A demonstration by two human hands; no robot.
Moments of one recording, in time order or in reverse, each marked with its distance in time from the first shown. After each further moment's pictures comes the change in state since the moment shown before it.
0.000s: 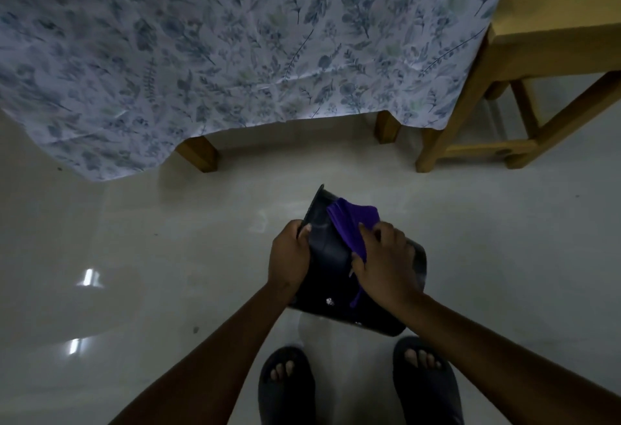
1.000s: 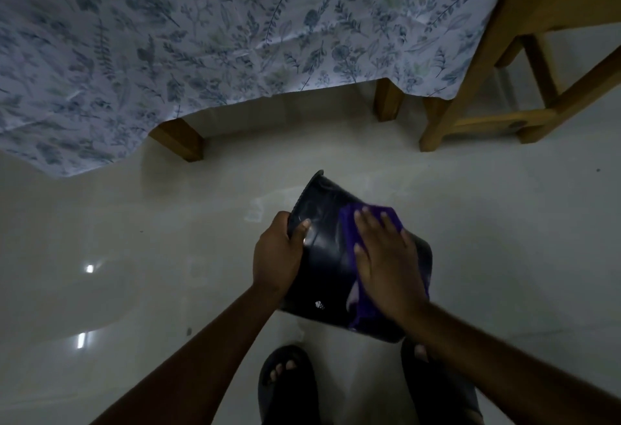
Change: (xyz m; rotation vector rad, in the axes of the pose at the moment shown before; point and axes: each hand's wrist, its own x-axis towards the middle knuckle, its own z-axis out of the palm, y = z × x) left_hand 0.007 -0.023 0.006 0.171 -0.004 0.050; right_hand -0.001 0.015 0.042 0.094 0.046 -0.031
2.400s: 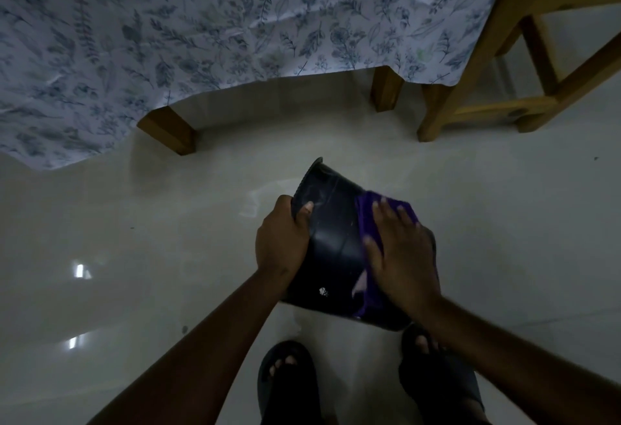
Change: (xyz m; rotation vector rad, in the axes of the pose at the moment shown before) left_hand 0.007 0.015 0.000 0.046 -0.005 -0.045; right_hand -0.005 0.013 0.004 0.017 0.054 0.062
